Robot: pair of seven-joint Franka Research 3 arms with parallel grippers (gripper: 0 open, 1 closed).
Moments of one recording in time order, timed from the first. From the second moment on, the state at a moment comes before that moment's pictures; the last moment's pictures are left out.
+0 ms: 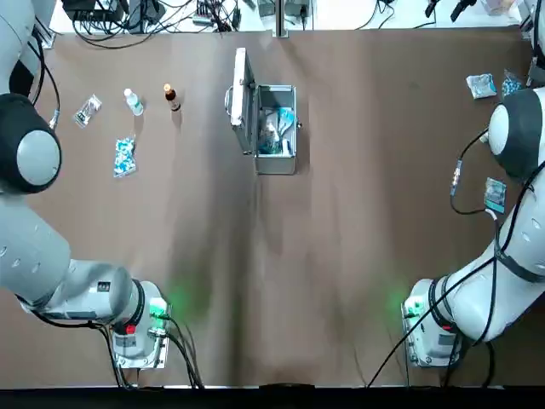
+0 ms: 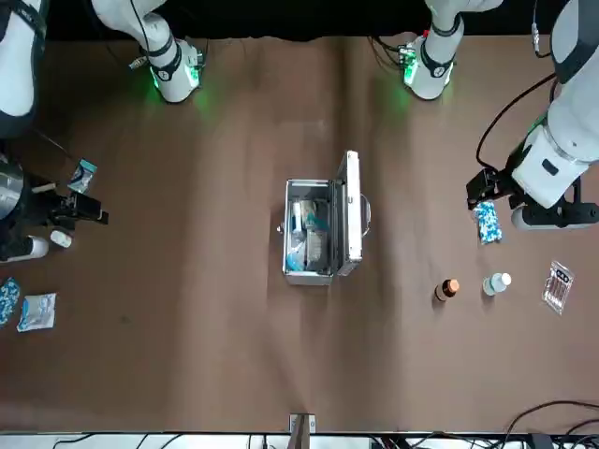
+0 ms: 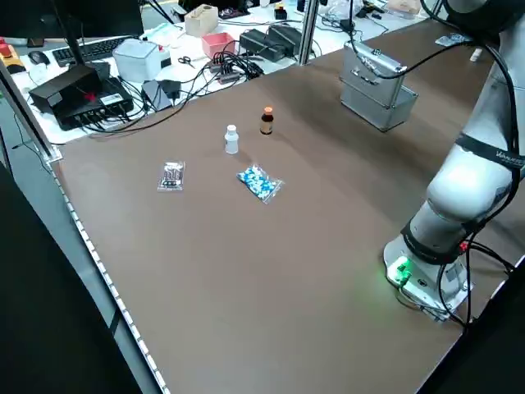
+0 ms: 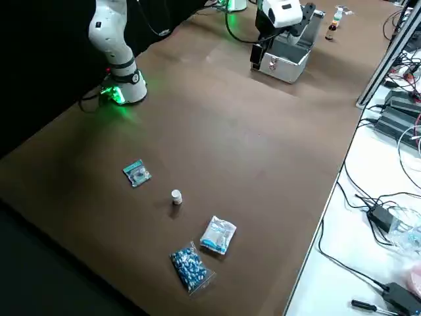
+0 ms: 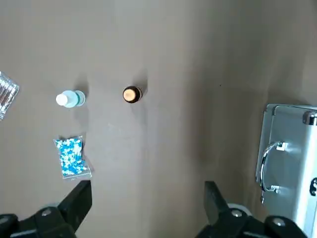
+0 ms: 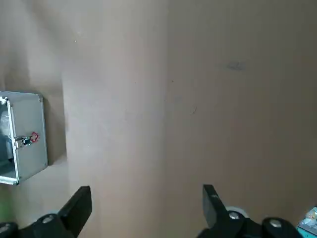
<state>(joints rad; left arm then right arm) -0.03 0.18 -0.18 -1.40 0.02 1.59 -0.21 0.57 0.33 -0.74 -1.38 0.40 1.51 -0.20</state>
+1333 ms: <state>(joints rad) 0.01 0.07 -0.16 -1.46 0.02 1.59 -0.19 -0.09 0.12 -0.02 -1.37 0.10 1.47 -0.08</state>
